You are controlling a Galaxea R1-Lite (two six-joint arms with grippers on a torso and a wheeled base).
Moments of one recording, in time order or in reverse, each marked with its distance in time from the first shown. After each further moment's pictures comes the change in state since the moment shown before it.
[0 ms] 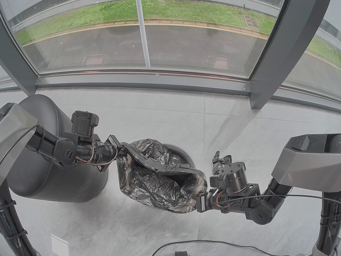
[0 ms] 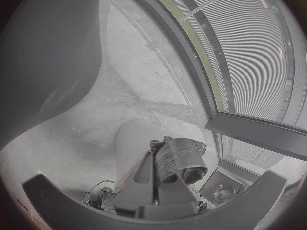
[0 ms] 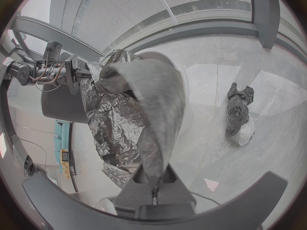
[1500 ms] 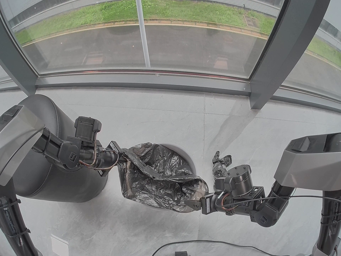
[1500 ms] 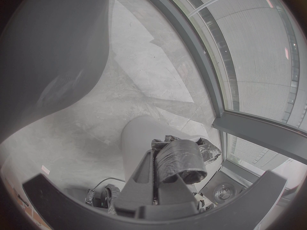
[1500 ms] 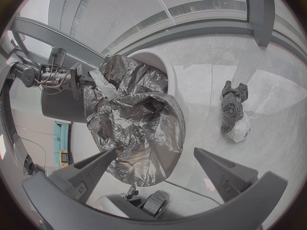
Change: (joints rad) left arm 0.011 0.053 -0.005 0.011 0.000 0.003; right arm -0.018 -0.002 0.075 -0.075 0.000 0.000
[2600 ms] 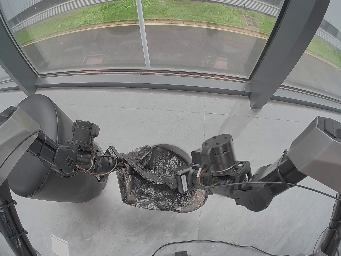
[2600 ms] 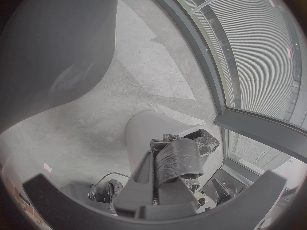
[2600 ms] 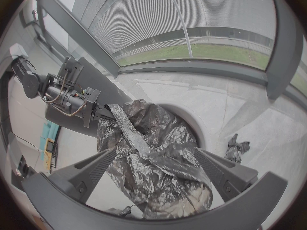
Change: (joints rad) left arm -0.008 -0.048 0.084 -0.004 -0.001 0.002; right arm 0.127 -0.133 -0.357 0.361 -0.182 -0.164
